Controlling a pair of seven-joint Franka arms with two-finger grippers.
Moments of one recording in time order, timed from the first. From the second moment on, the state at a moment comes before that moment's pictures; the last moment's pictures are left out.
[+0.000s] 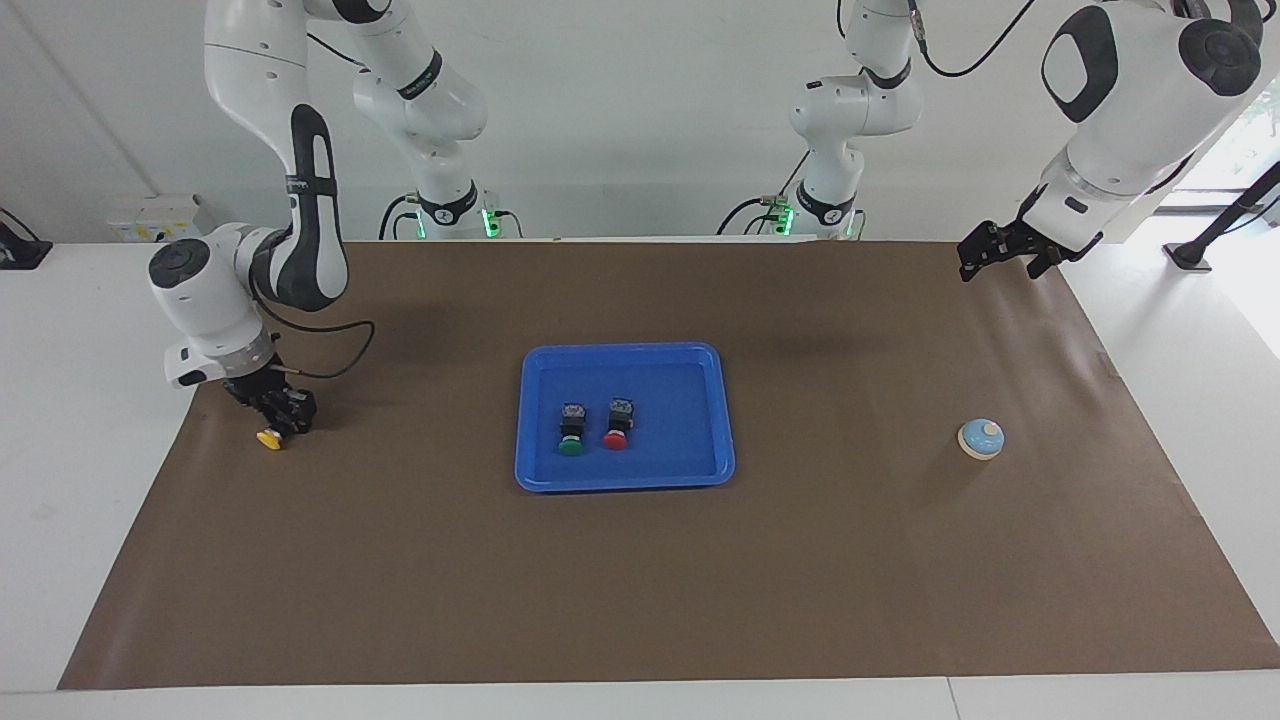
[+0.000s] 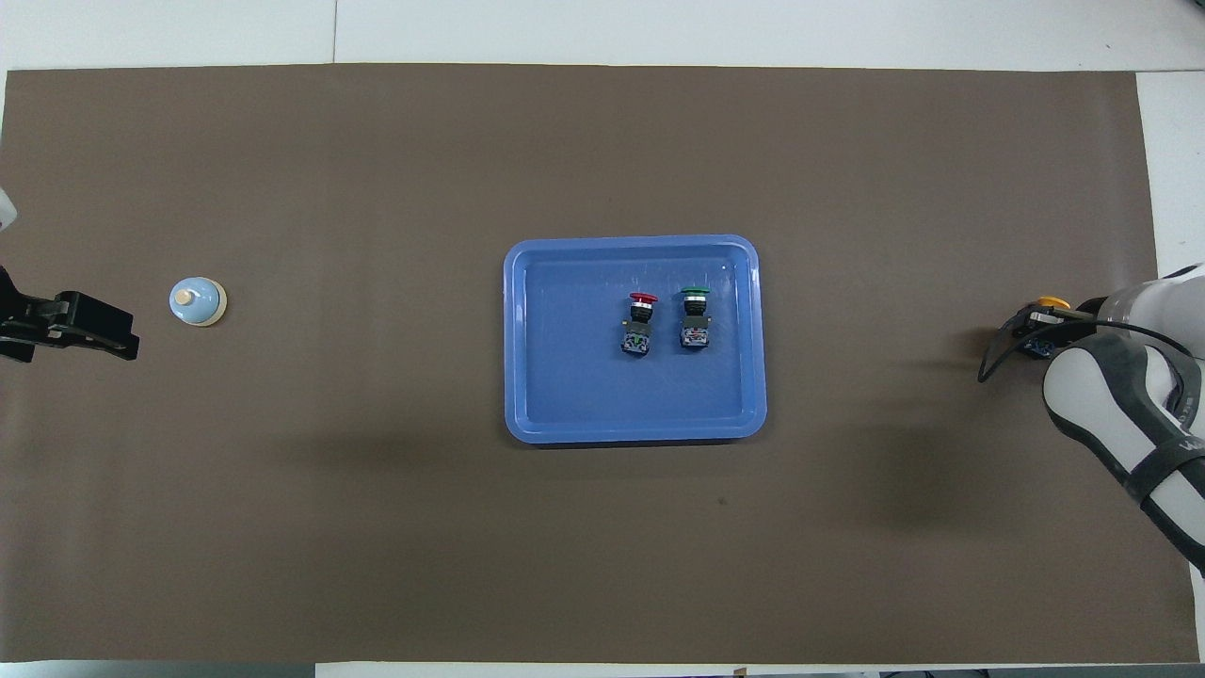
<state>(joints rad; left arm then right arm) 0.00 -0.02 -0.01 -1.68 0.02 1.49 0.05 -0.32 0.23 0.01 -2.20 -0.03 2.52 0.03</state>
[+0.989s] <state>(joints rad) 0.00 -0.02 -0.01 -1.68 0.02 1.49 0.05 0.17 0.21 0.04 -1.81 -0.03 2.03 0.38</state>
